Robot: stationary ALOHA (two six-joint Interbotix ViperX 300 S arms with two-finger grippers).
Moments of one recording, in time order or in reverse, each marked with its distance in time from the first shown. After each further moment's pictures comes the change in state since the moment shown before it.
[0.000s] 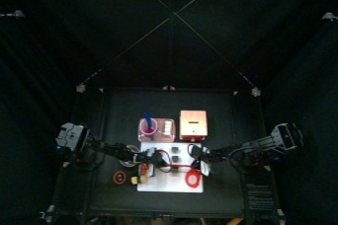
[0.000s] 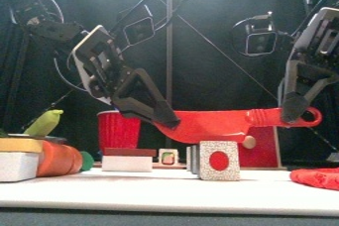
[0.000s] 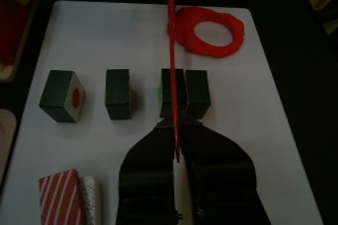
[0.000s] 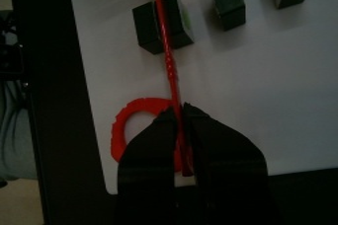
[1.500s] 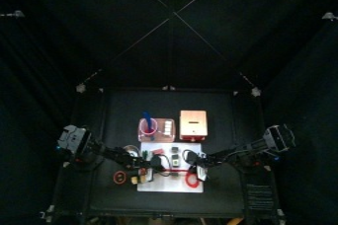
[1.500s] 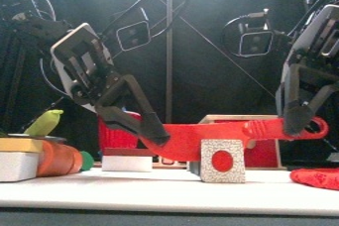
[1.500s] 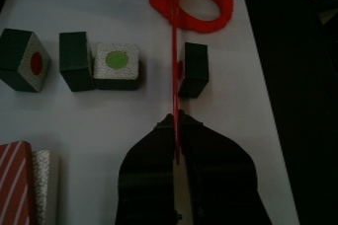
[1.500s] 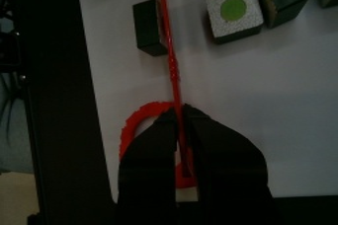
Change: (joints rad) left arm -0.046 0.025 0.008 -0.120 0.014 0.008; right arm 0.057 0.097 -0.067 -0.008 -0.017 -0.002
